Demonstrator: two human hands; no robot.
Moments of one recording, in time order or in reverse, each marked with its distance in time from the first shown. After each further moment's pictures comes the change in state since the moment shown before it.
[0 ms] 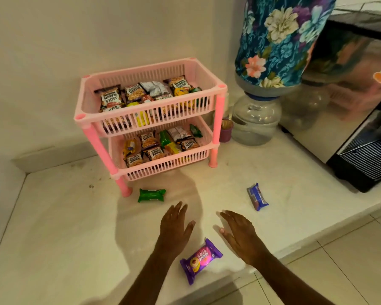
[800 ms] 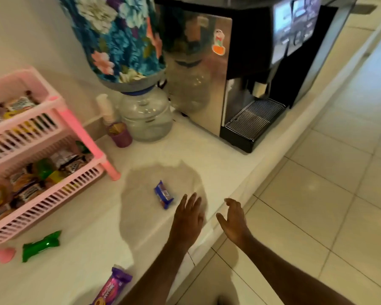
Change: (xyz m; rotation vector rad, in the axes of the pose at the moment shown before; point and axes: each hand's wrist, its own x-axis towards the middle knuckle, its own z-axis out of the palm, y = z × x) left_hand 0.056 0.282 0.158 0.103 -0.166 0.527; right_hand -0.105 0.209 -0.079 0.422 0.280 0.661
